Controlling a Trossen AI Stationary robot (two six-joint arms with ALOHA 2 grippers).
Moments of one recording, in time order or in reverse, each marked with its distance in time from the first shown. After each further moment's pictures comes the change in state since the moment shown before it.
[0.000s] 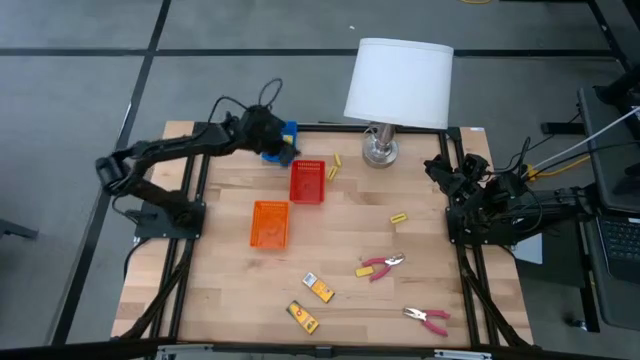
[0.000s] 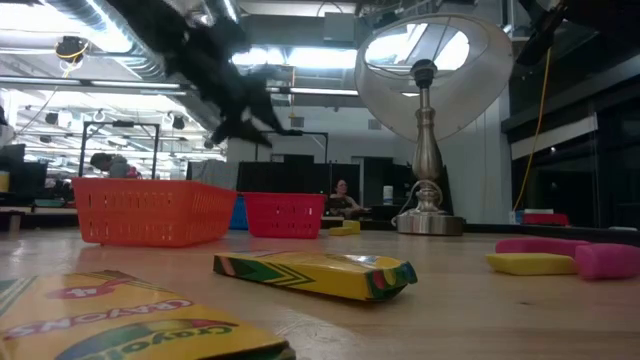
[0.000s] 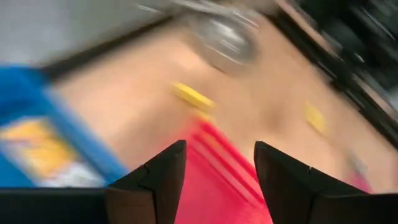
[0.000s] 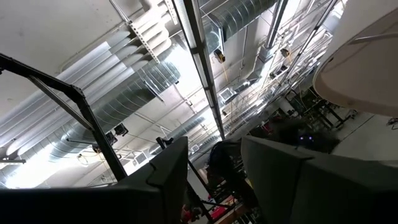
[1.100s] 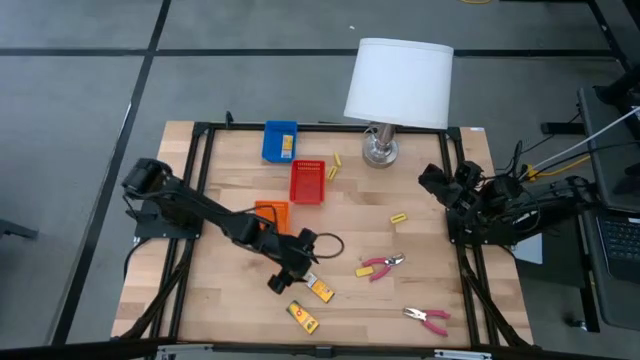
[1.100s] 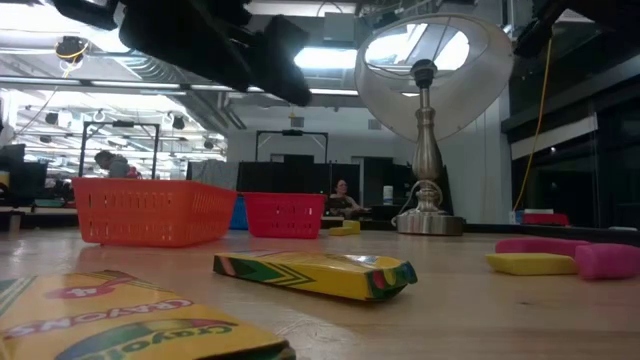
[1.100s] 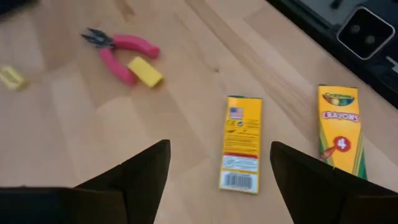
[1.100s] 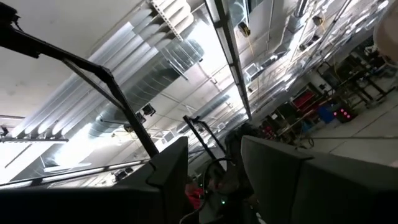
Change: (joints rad) left arm -0.933 0.296 0.137 0.029 -0.266 0.594; right arm 0.122 0.091 0.000 0.078 -0.038 0.023
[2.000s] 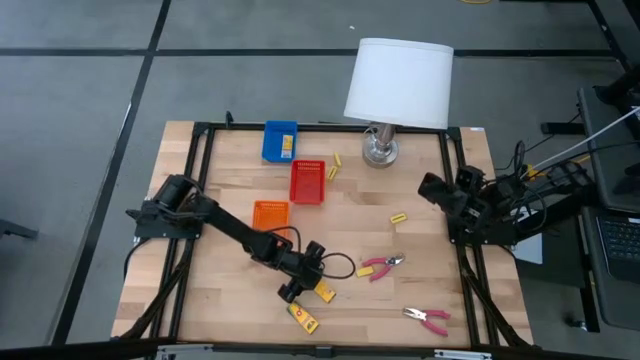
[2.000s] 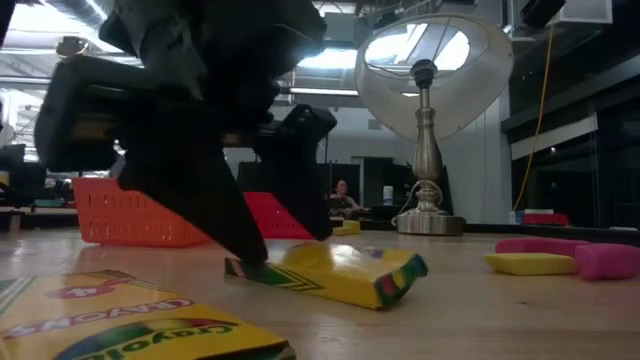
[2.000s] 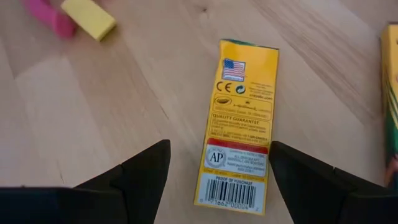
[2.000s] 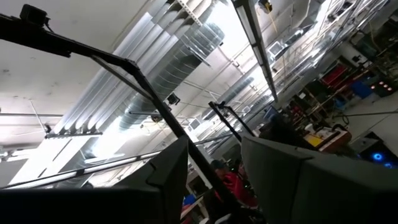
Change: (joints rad) left arm -0.030 0.272 0.044 0.099 -0.055 -0.014; right arm 0.190 0.078 0.083 0.013 0.045 0.001
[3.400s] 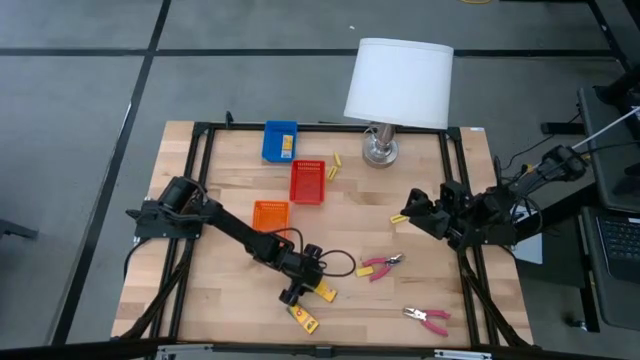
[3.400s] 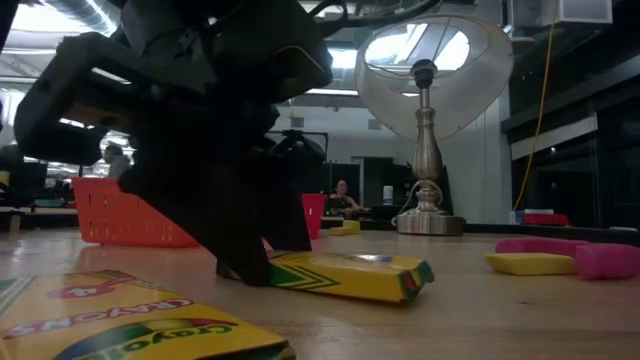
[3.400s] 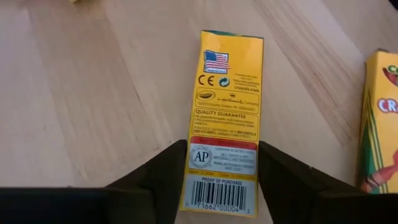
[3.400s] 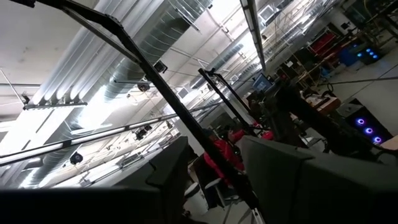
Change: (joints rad) left arm 0.003 0.042 0.000 0.023 0.079 -0.200; right arm 0.186 0.315 0.185 -0.001 0.133 -0.059
